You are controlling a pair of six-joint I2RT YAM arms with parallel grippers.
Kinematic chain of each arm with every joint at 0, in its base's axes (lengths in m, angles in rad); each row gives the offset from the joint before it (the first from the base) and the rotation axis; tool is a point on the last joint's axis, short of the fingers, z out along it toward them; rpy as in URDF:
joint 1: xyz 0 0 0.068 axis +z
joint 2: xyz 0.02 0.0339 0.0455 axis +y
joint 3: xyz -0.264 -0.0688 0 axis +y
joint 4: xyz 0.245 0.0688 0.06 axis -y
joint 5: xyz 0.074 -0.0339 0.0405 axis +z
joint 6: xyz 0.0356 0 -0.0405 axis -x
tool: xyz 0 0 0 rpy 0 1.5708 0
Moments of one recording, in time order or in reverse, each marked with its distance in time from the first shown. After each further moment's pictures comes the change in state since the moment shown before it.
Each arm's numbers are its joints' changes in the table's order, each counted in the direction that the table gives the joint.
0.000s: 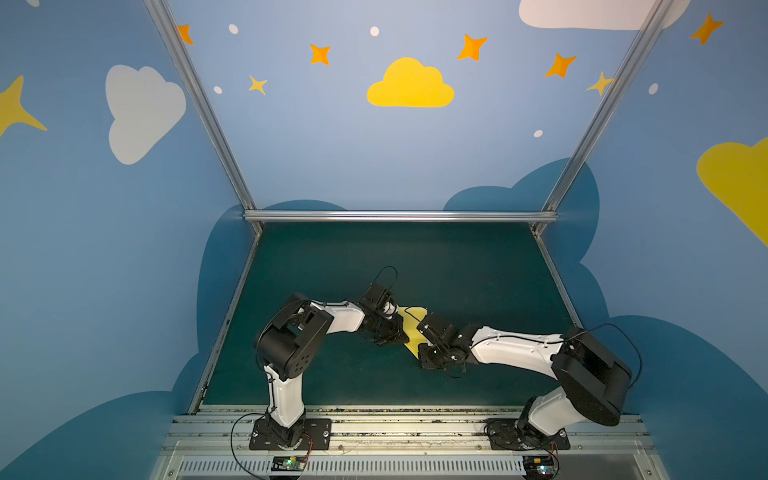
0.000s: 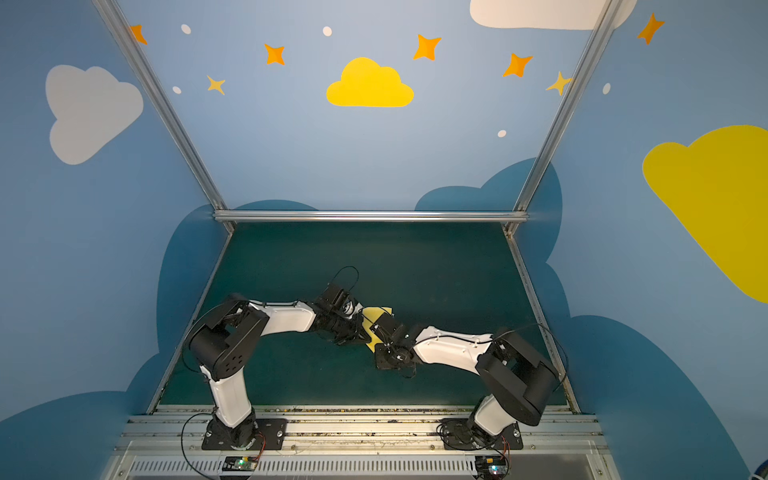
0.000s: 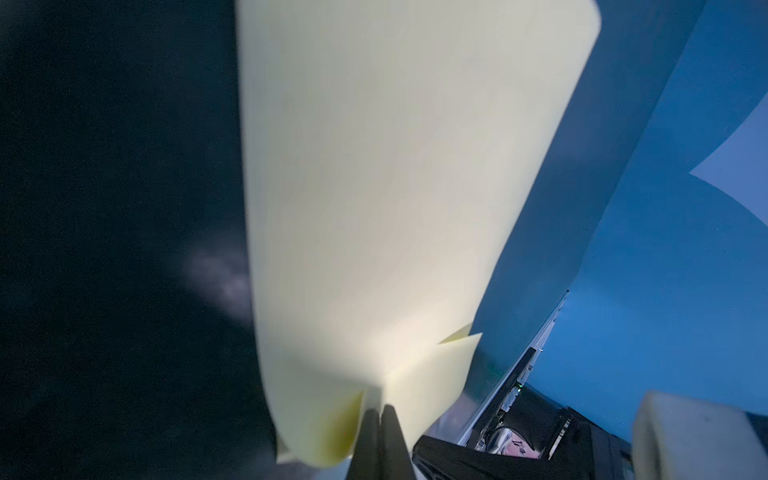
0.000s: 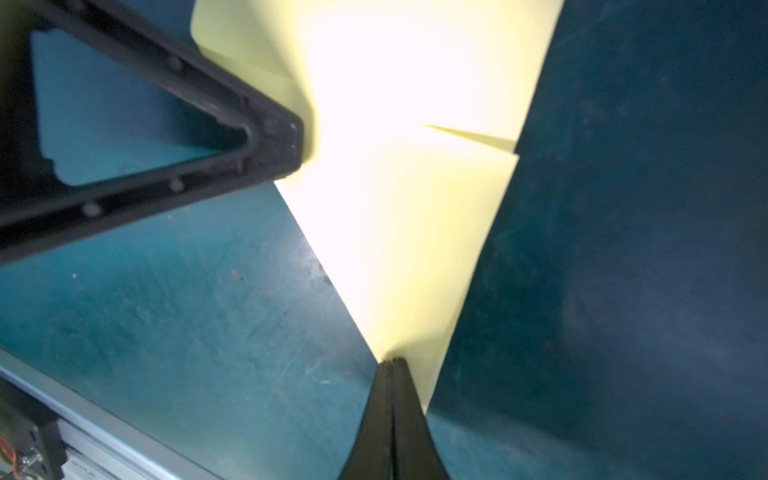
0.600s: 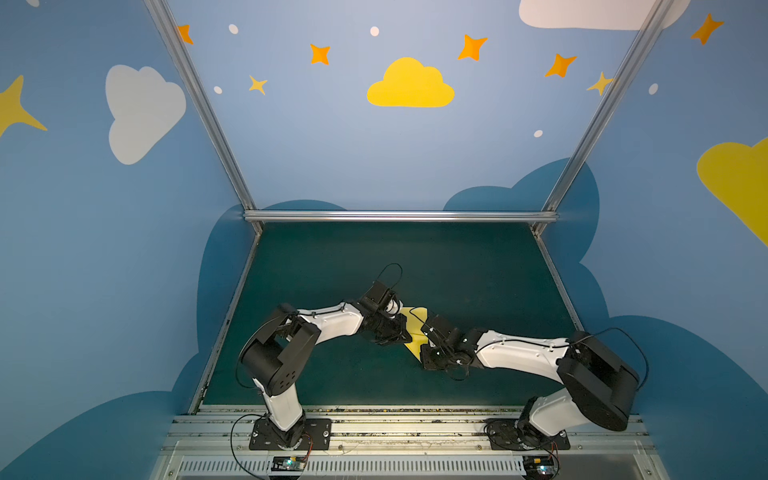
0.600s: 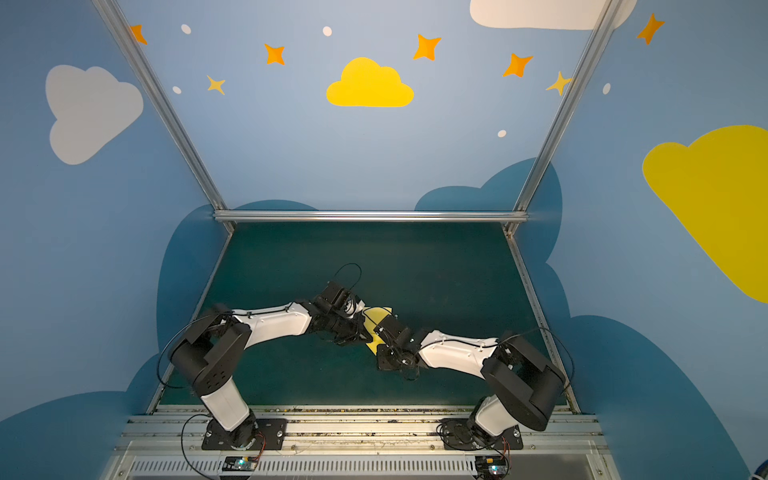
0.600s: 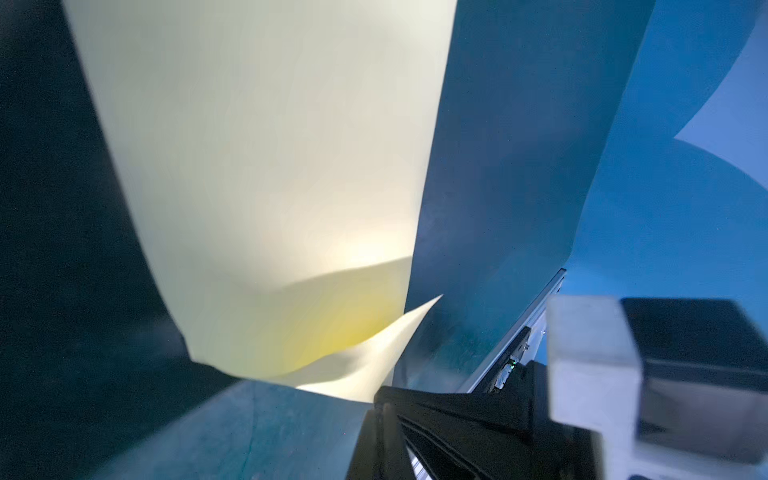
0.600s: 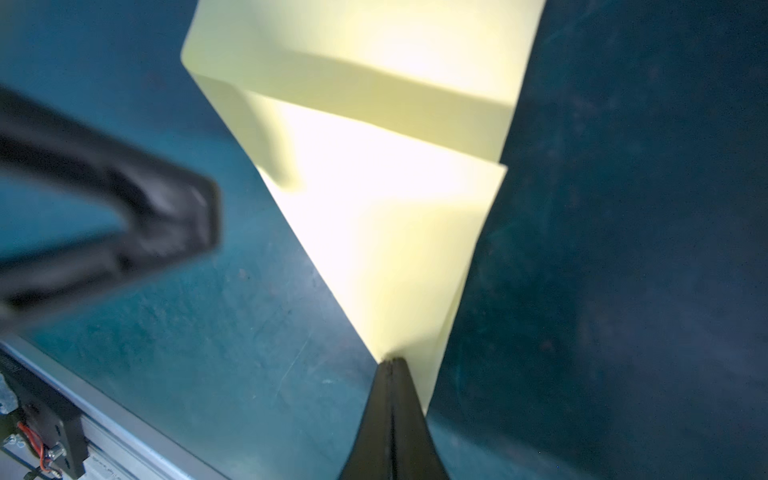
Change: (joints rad) left arm -0.078 -0.125 0.028 -0.049 0.018 0.004; right arm 0.000 -0.034 0.056 0.068 0.007 -0.023
